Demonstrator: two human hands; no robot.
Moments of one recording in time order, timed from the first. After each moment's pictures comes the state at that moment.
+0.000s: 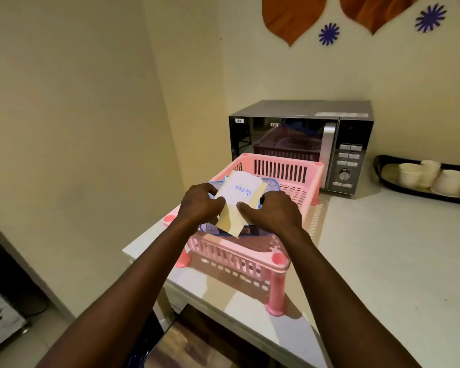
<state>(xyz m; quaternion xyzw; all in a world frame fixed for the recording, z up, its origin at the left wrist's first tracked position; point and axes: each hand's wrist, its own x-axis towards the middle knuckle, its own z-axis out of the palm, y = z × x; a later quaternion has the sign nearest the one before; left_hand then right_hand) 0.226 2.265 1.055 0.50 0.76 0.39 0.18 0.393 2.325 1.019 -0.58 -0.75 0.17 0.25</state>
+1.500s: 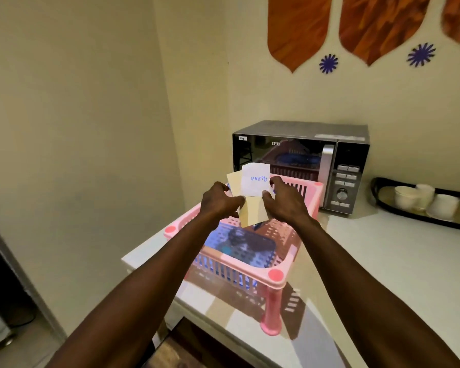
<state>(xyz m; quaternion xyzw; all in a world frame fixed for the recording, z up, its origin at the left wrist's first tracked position) 0.242 2.314 1.056 0.45 0.71 0.48 0.25 0.409 2.381 1.045 -0.50 -0.79 0.14 0.33</state>
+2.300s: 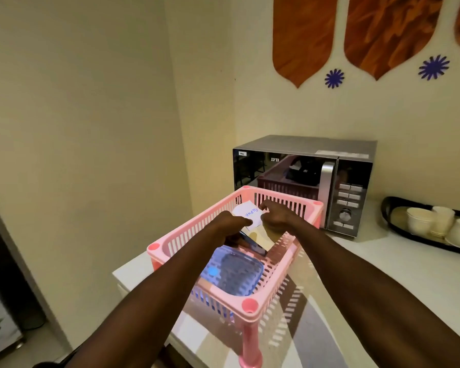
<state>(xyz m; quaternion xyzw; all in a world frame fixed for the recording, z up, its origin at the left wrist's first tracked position) 0.282 2.359 1.045 0.40 0.74 0.39 0.37 0.416 2.475 1.034 -0.47 -0.84 0.24 0.16</state>
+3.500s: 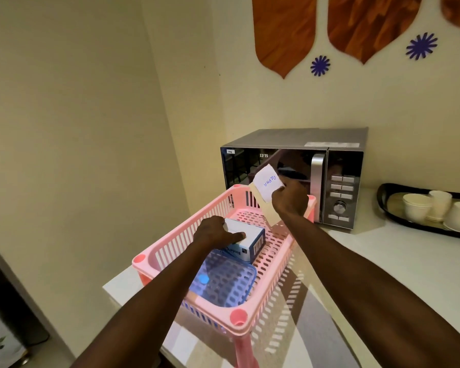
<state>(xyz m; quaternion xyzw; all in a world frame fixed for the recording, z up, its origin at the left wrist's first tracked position) 0.259 2.385 1.013 0.53 0.82 0.18 0.10 0.426 2.509 1.029 -0.56 -0.59 0.24 0.52</state>
